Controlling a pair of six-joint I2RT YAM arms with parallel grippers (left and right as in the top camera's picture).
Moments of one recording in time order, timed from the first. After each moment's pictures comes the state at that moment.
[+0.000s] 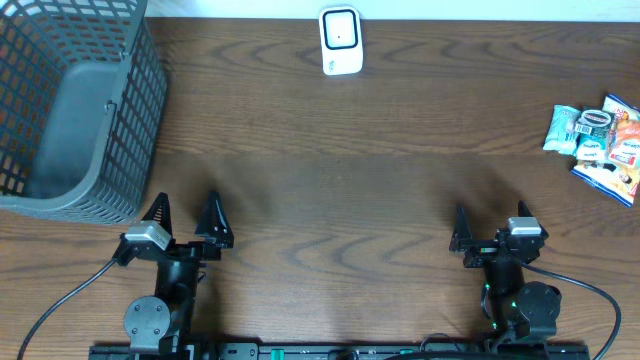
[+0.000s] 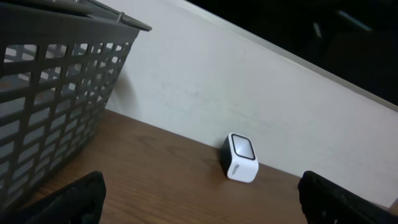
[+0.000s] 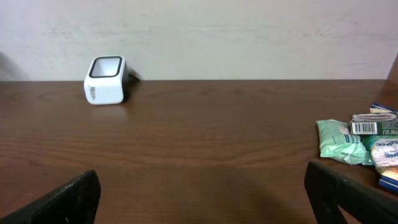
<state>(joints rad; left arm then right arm) -0.05 0.01 0.08 0.05 0.02 -0.44 0.02 0.01 0.01 -0.07 -0.01 0.01</state>
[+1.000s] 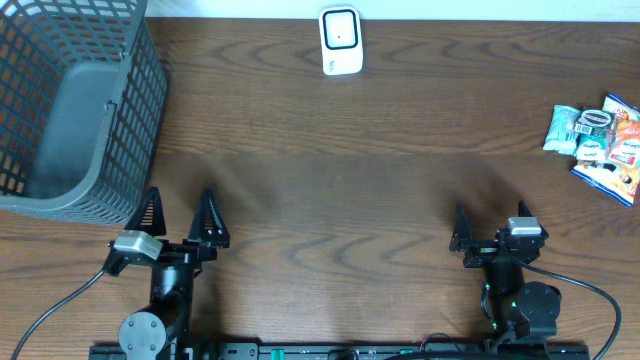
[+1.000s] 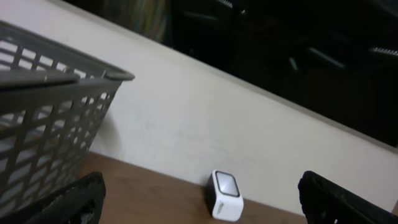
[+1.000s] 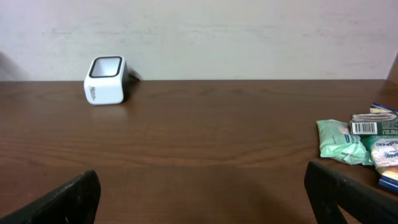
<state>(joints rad) -0.05 0.01 0.08 0.23 0.02 -0.44 0.02 0.01 0.01 -0.07 -0.01 0.01</state>
